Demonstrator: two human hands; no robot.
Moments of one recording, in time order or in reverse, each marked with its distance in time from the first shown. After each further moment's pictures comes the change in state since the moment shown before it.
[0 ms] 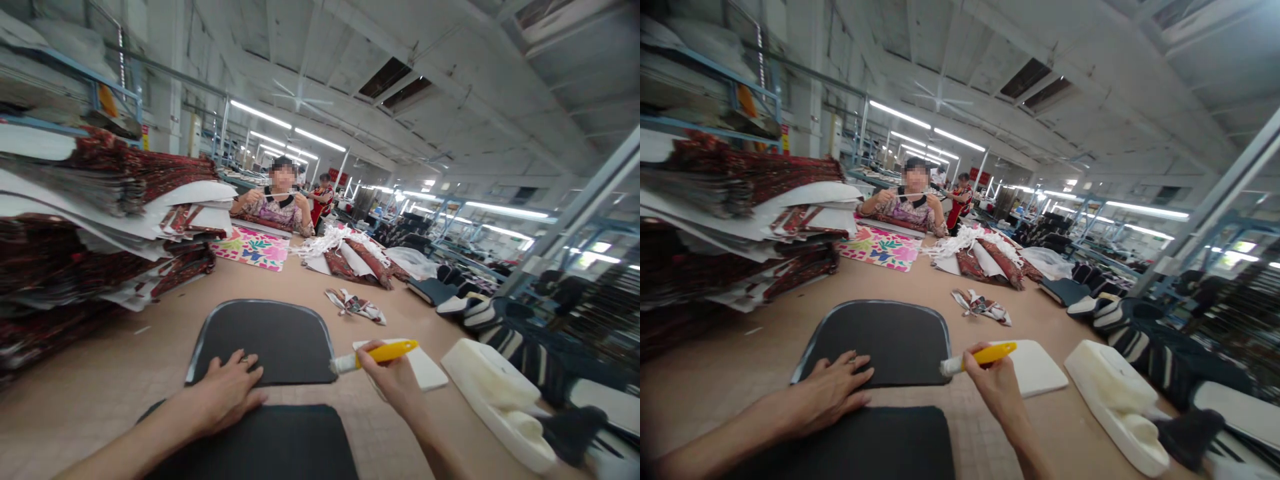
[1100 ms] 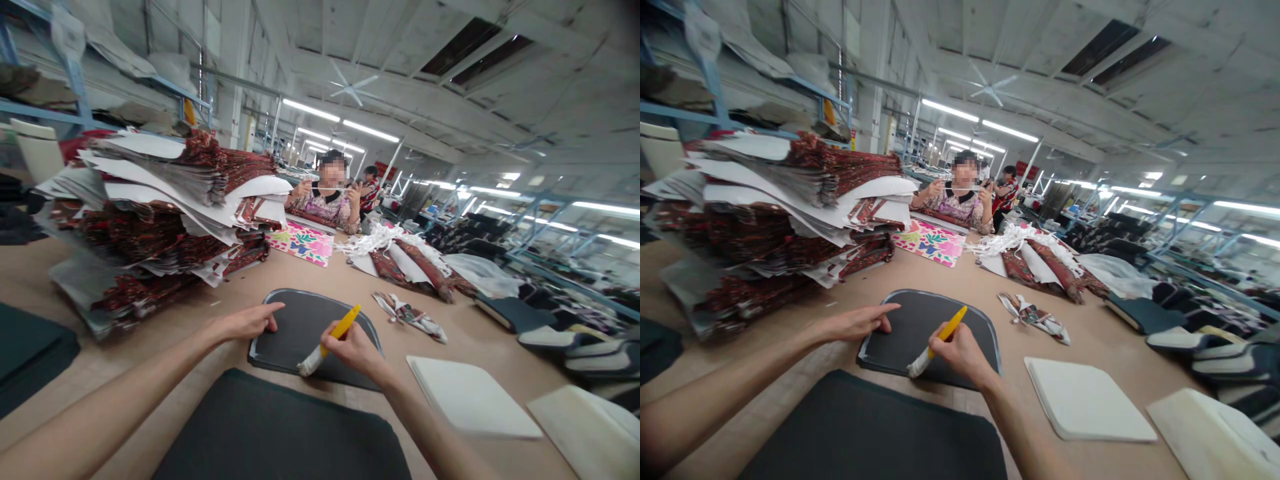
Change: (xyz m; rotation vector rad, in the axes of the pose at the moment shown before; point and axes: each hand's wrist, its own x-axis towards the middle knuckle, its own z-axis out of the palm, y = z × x) left_hand 0.002 -0.101 -0.033 -0.237 0.109 -0.017; right_hand 0.039 -0.041 0.130 0.106 -0.639 -0.131
